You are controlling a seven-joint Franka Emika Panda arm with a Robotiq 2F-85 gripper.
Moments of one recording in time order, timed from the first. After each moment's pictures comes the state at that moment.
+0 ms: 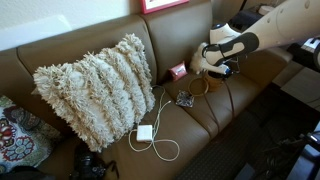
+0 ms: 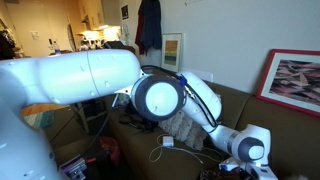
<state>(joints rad) -0.23 1.47 -0.28 -0.96 -0.07 2.17 1.19</state>
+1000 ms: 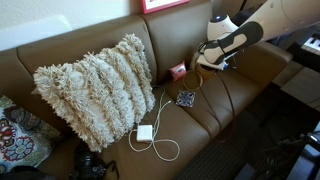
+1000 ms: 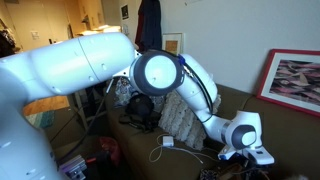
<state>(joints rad) -0.16 1.31 -0.28 -1.20 -0.11 2.45 1.14</state>
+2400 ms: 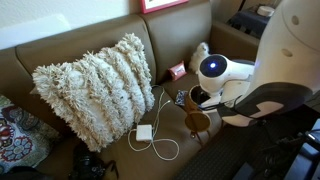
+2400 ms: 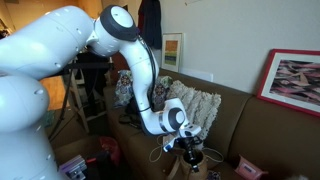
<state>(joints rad) 0.58 1.01 -0.58 -2.13 -0.28 3.00 1.08</state>
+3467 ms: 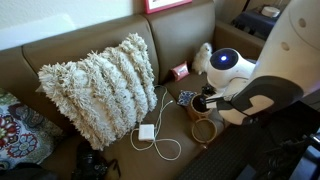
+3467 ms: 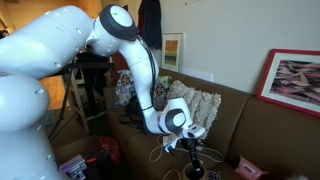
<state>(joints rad) 0.58 1.01 -0.59 -2.15 -0.03 3.03 0.93</state>
